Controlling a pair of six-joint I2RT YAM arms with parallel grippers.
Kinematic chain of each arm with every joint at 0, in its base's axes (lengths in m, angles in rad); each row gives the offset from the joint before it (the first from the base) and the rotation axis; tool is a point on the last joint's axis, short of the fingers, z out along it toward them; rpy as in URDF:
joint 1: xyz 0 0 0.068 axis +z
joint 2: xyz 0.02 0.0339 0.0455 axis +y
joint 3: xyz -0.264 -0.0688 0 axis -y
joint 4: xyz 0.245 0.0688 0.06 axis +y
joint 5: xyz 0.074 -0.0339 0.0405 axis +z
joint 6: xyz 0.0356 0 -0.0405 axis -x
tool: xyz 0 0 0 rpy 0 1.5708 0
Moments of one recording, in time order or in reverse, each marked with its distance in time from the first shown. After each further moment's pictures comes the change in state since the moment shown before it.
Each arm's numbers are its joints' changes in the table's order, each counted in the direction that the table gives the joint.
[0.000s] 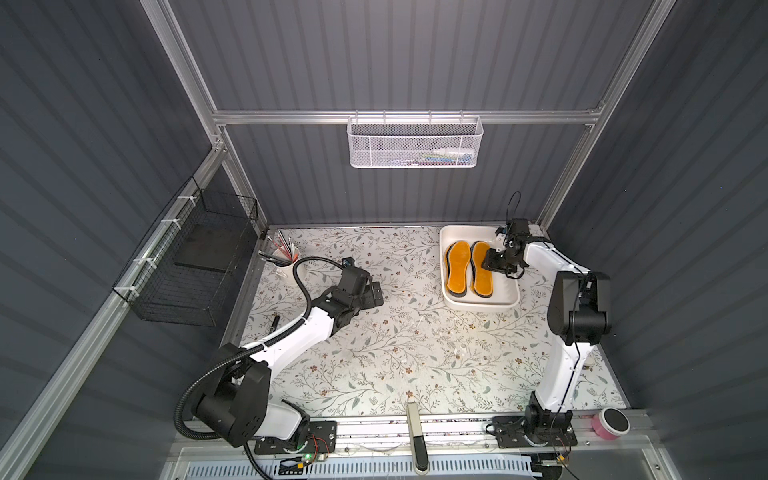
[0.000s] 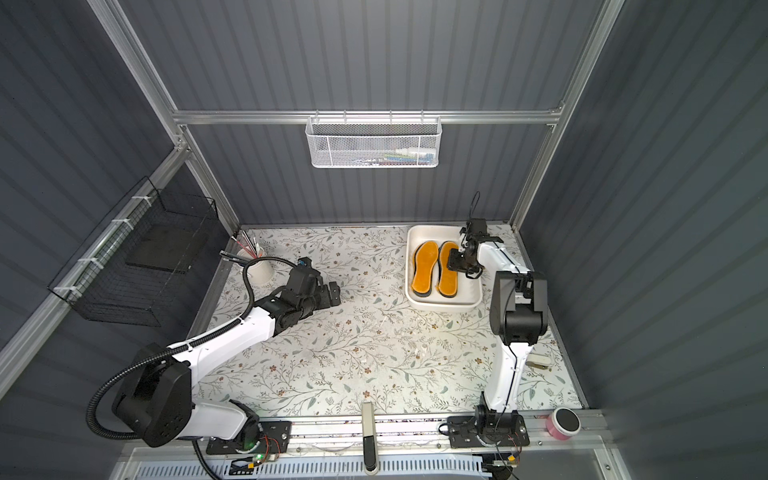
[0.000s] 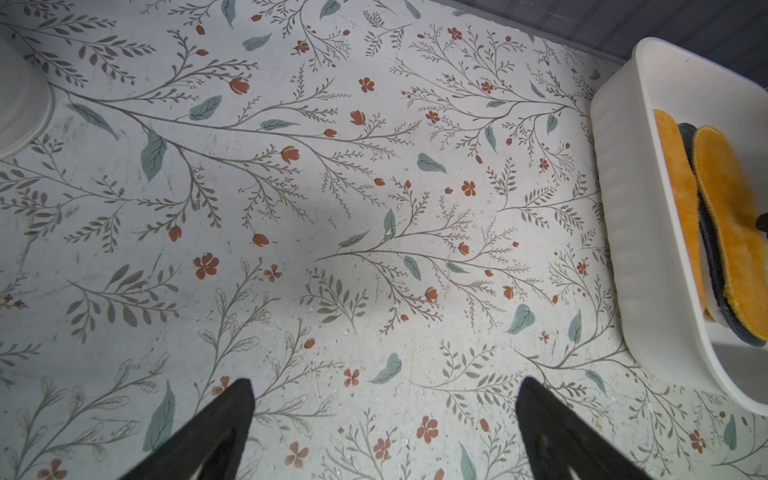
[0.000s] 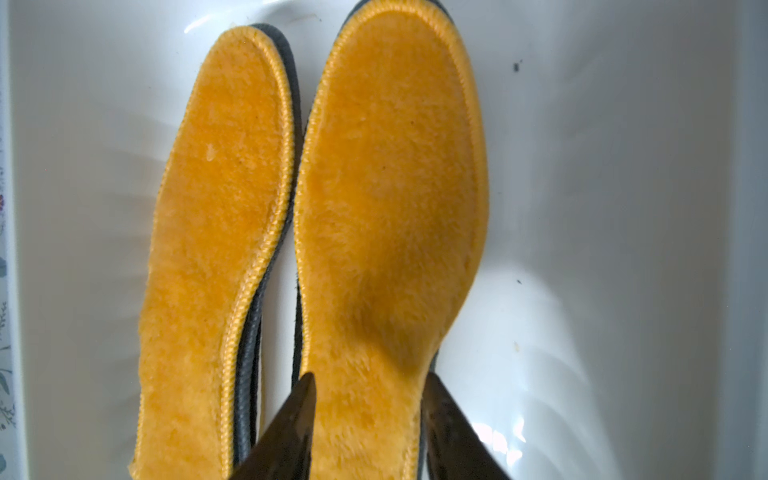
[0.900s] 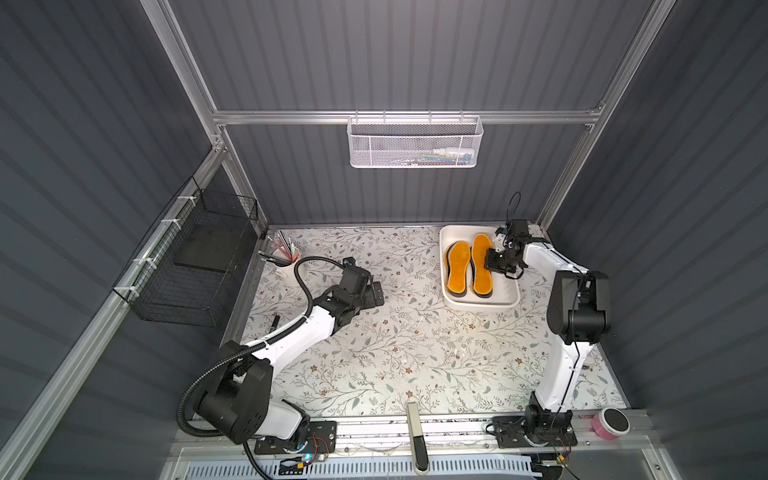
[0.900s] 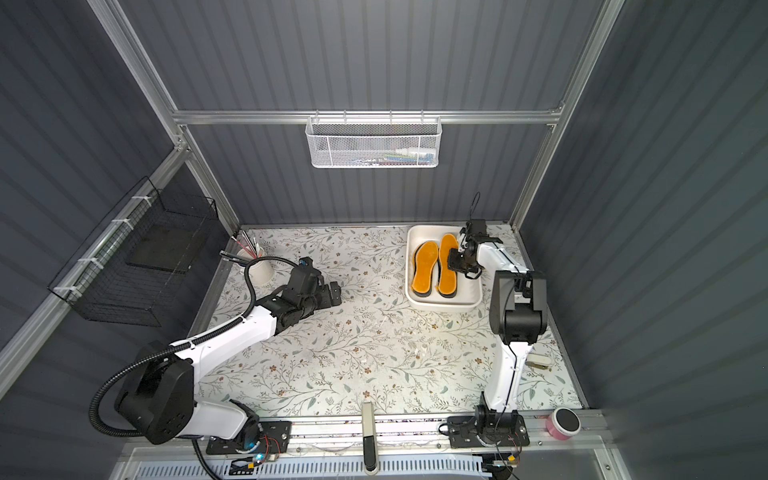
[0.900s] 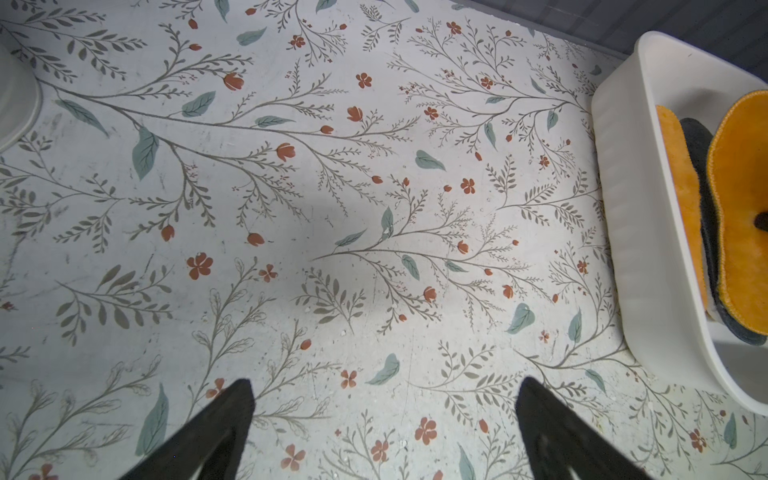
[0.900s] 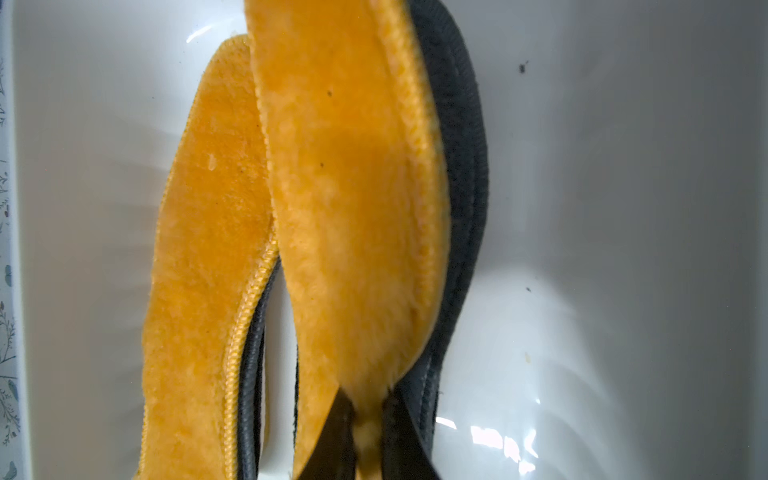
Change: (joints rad) left arm 0.000 0.016 0.008 0.000 -0.009 0.000; right arm 0.000 0.022 -0.005 -0.031 0.012 -0.024
